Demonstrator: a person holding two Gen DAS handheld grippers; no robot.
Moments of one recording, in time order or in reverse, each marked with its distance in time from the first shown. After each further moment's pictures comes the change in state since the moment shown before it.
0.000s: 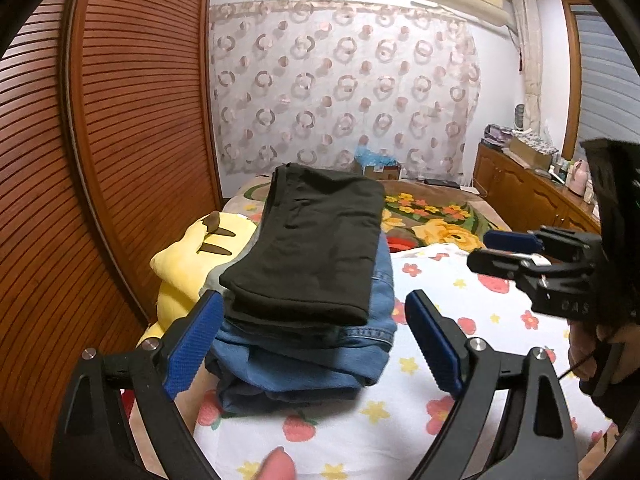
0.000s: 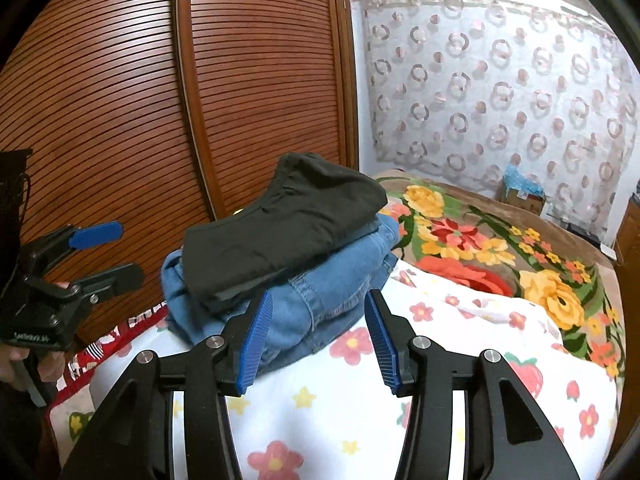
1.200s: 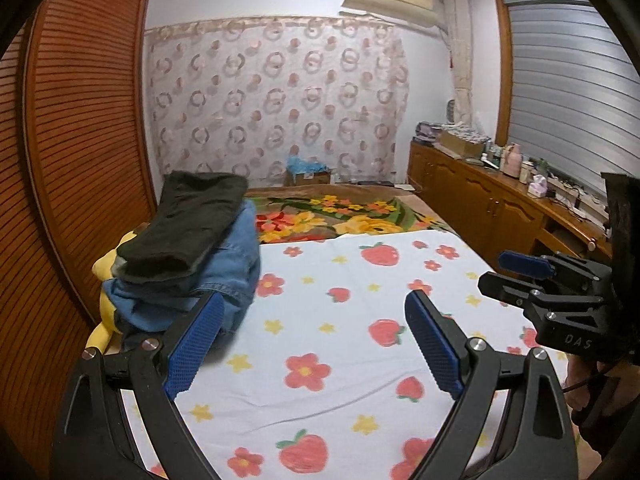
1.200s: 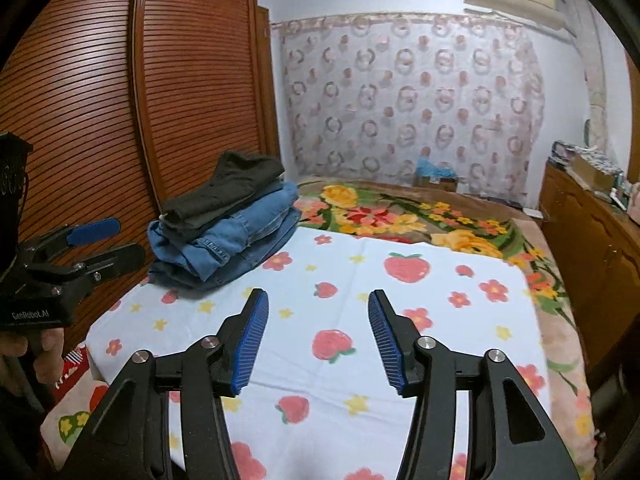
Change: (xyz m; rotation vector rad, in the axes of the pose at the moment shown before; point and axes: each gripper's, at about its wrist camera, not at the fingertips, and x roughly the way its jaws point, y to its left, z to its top) left arm -0.086 -0.124 -0.048 0.102 -0.054 -0.191; right arm -0.195 0.049 -0.113 0.139 -0.083 -0.264
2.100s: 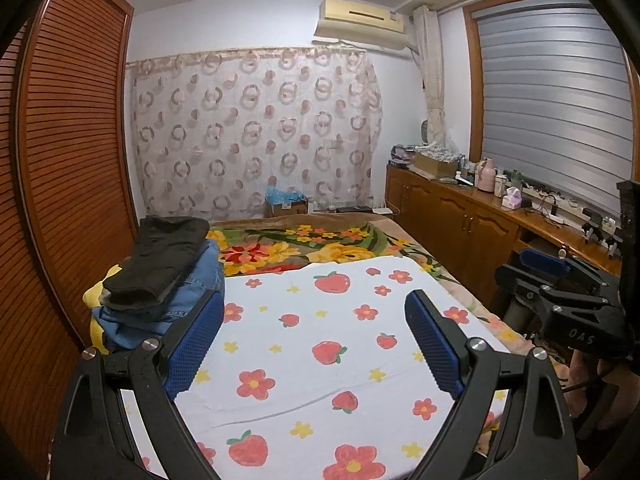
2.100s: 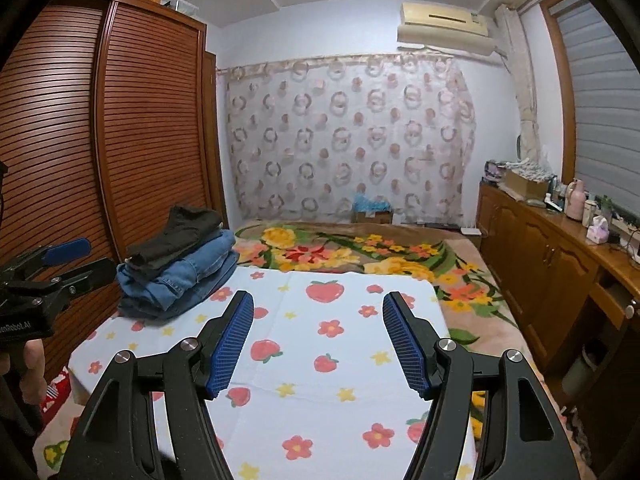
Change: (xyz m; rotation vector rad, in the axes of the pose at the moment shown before) left arm -0.054 -0.060 0.012 0.039 -0.102 -0.040; right arm -0.099 -0.007 -0.023 0.064 -0.150 -0.186
